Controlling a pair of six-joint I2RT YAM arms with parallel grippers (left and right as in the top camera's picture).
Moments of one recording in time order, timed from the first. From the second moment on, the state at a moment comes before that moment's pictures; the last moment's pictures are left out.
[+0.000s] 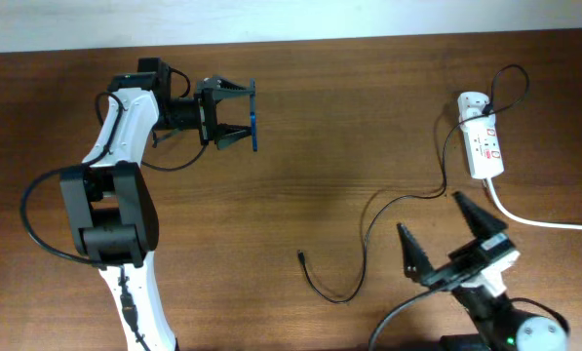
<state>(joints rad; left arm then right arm) 0.02 2.28 1.89 -1.15 1.52 -0.57 0.01 0.06 0.30 0.02 -0.45 0.07</state>
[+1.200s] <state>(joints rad) 0.02 2.28 1.89 -1.14 1.52 -0.68 0.83 1.82 1.74 -0.72 0.34 0.49</state>
